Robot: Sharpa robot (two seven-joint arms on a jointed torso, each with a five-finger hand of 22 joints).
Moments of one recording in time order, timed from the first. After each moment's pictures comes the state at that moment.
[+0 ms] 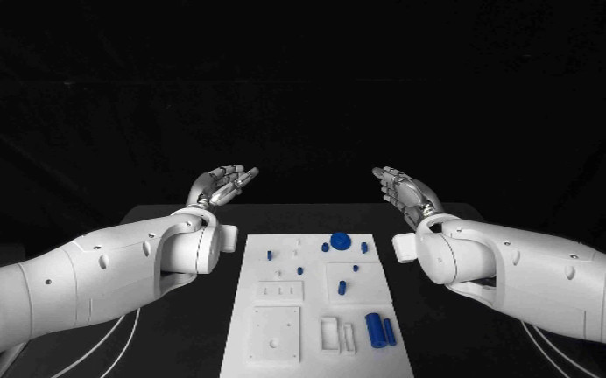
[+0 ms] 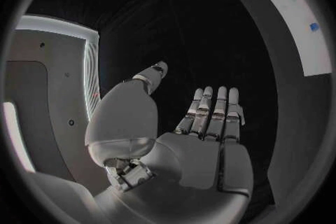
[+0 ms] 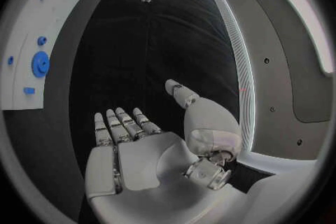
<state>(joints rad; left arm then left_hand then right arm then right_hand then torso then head) 1.27 -0.70 -0.19 1.29 0.00 -0.68 0.40 1.07 -0.23 0.46 0.09 0.10 0.40 0.13 0.39 0.39 0.65 0.12 0.06 0.07 0.46 0.17 0.25 0.49 0.02 0.33 0.13 0.28 1.28 1.22 -0.77 -0.14 1.40 -0.01 -0.54 0.34 0.66 0.02 0.55 -0.10 0.24 0.10 0.13 0.14 0.21 0.21 0.27 0.03 0.03 0.12 0.26 0.09 0.19 0.01 0.02 0.27 0.02 0.47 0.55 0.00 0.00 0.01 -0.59</state>
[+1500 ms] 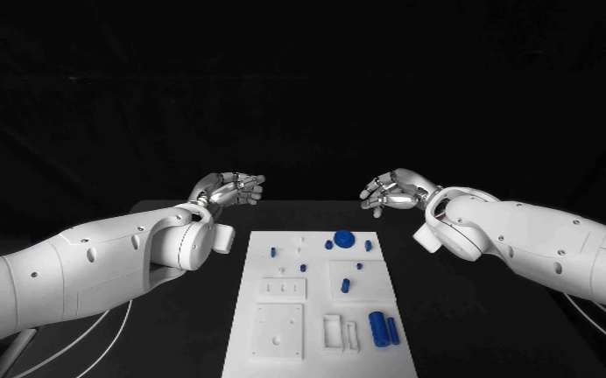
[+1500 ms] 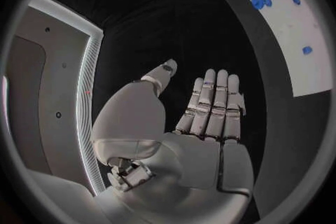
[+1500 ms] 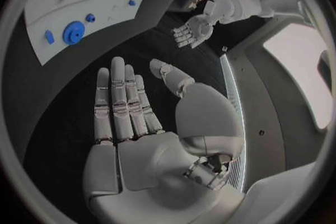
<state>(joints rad) 1.29 -0.77 -0.20 1.33 0.01 -0.44 0.34 1.14 -0.08 0.37 -0.07 0.16 0.67 0.18 0.45 0.39 1.05 0.15 0.17 0.10 0.84 0.16 0.42 0.51 0.07 0.65 0.07 0.38 1.31 1.29 -0.70 -0.16 1.19 -0.74 -0.21 0.15 1.06 -0.09 0.57 -0.29 0.32 0.78 0.19 0.44 0.43 1.13 0.12 0.21 0.14 1.14 0.03 0.54 0.57 0.26 0.86 0.20 0.21 1.14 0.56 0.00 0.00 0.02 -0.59</state>
